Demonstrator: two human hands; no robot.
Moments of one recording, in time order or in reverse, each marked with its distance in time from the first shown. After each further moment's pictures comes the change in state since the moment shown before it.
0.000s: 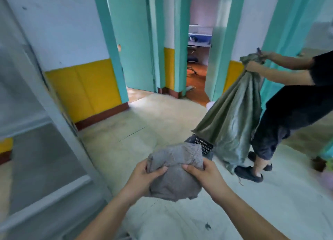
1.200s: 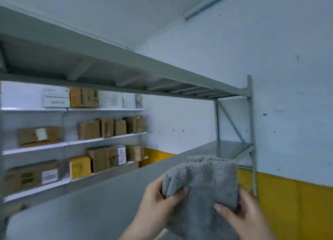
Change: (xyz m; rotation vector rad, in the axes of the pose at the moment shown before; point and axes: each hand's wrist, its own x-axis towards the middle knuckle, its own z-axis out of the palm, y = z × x) left_hand 0.372 0.285 -0.278 0.497 1.435 0.527; right_hand 0.641 -0.293 0.374 0.431 -1.232 -0.616
